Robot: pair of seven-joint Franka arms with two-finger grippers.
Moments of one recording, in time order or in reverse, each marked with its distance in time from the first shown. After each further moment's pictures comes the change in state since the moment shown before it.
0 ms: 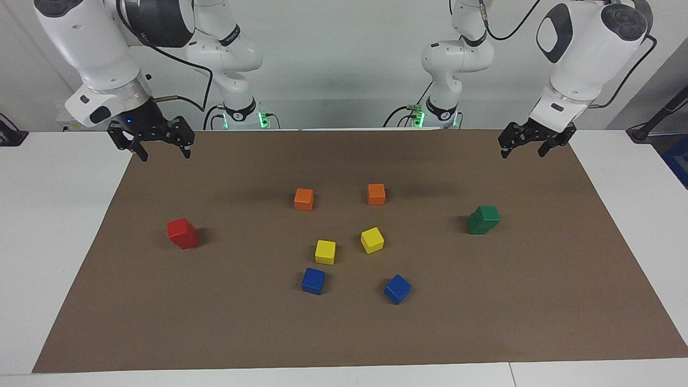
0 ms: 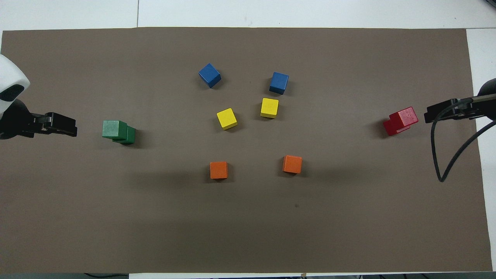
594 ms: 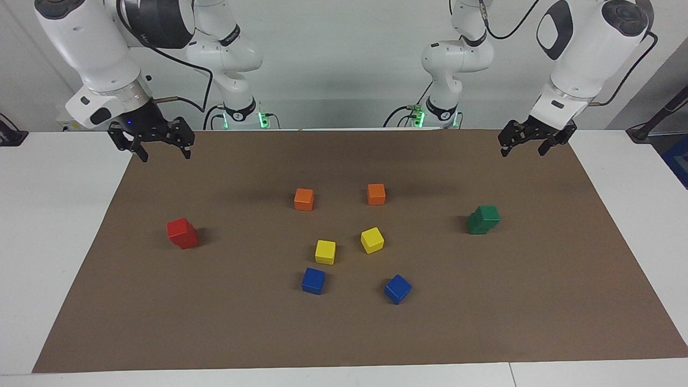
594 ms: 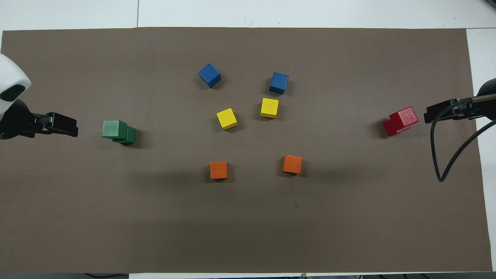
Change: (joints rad) left arm -0.001 -0.007 -0.006 0.003 -0.001 -0.004 0.000; right arm 0.000 0.001 0.000 -0.003 0.000 0.000 0.000
